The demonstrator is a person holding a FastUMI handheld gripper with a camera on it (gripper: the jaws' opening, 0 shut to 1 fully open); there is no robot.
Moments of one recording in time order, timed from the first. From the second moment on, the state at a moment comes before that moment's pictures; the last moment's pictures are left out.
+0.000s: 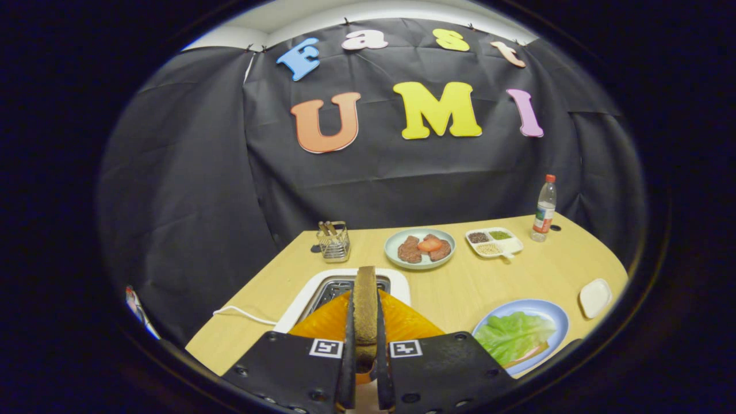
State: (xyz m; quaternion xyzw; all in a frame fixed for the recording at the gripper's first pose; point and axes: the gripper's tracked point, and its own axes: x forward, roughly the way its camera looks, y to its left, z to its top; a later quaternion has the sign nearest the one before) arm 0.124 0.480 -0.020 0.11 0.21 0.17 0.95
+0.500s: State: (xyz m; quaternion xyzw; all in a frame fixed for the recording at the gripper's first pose) arm 0.114 0.446 0.067 0.16 0.13 0.20 0.96
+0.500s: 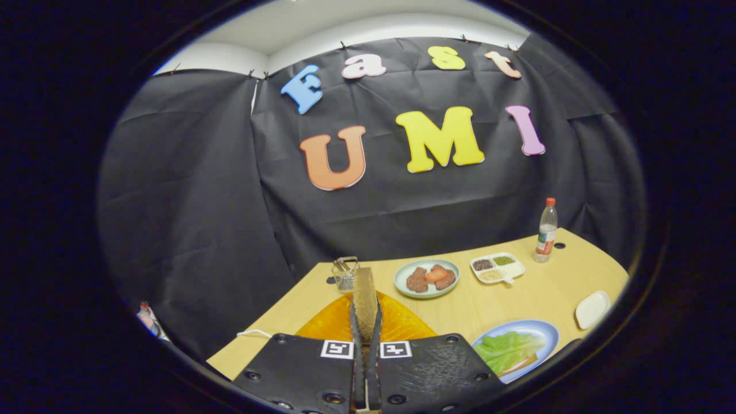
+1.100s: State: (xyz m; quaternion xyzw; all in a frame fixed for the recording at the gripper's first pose) arm 0.113 0.323 -0.001 0.17 0.14 0.14 0.96
